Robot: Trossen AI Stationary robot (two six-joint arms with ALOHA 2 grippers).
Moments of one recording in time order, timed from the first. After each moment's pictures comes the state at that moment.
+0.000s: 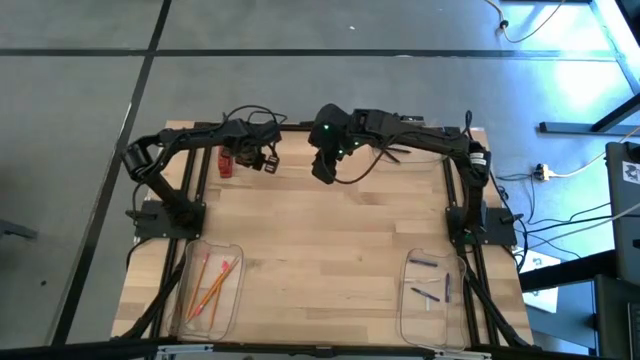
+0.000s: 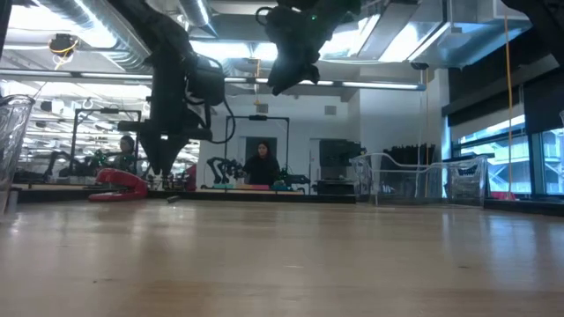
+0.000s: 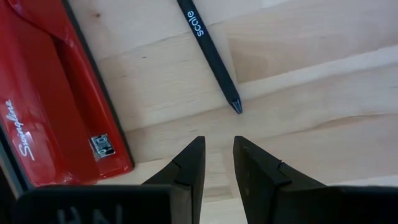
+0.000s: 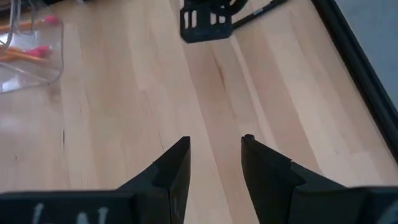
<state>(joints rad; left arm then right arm) 0.63 1.60 1.03 -0.92 -0.20 -0.70 -0.29 1.95 1.91 -0.89 -0.12 0.06</state>
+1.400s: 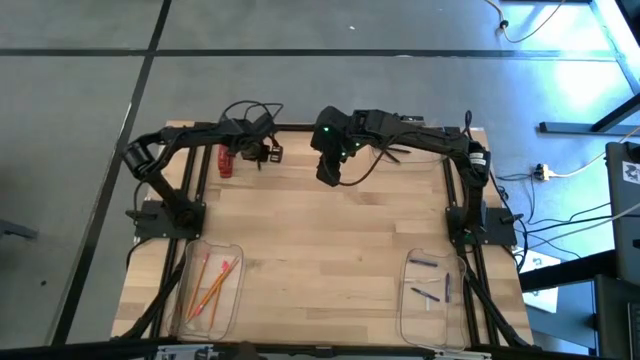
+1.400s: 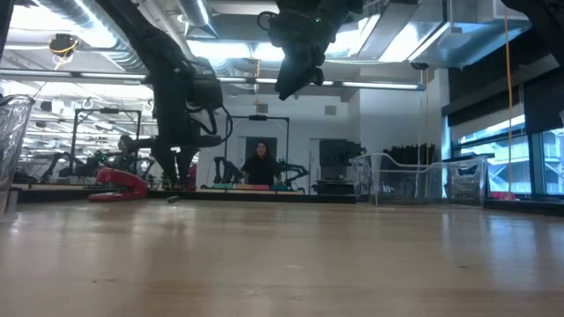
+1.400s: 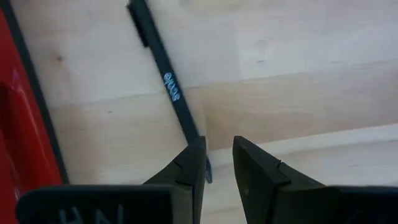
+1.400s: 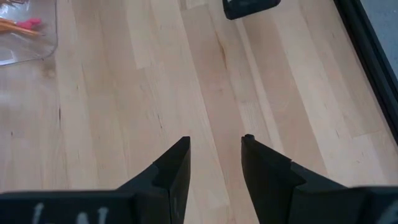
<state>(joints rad) 0.72 1.62 0.95 -0.63 -0.15 -0.73 -0.29 1.95 1.91 -0.96 -0.13 0.02</state>
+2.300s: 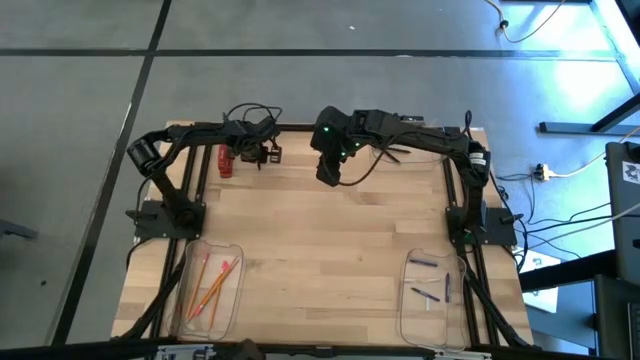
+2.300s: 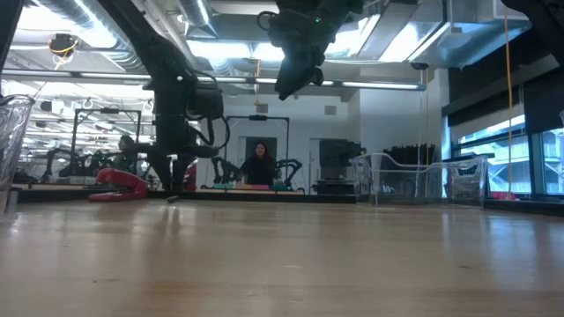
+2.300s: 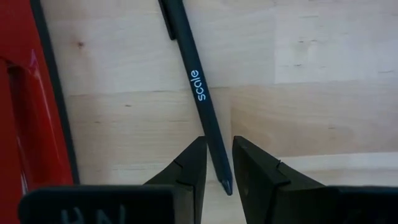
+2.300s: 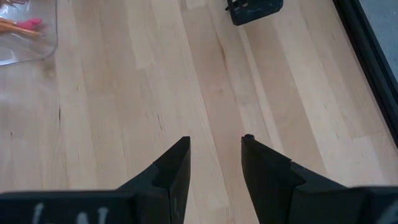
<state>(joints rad) 0.72 1.67 0.95 -0.64 -0.21 -0.81 -0.29 1.95 1.91 -0.96 -0.13 0.02</state>
